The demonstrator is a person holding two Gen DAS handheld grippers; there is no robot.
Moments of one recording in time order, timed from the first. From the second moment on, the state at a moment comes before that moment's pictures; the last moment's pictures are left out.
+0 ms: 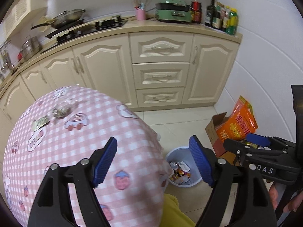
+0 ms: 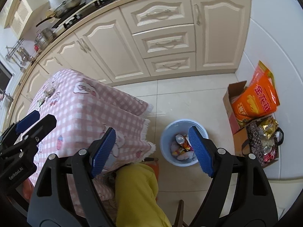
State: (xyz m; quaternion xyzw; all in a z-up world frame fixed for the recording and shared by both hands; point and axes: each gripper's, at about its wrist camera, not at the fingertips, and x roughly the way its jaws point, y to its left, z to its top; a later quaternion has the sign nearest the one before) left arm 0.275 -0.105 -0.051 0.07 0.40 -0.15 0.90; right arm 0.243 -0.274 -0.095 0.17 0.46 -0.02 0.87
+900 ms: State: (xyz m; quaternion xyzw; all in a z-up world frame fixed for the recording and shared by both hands) left arm 0.310 0.122 -0.026 -0.07 0.40 -0.01 0.92; right arm 0.330 -0.096 -0.057 0.11 0.52 0.09 0.84
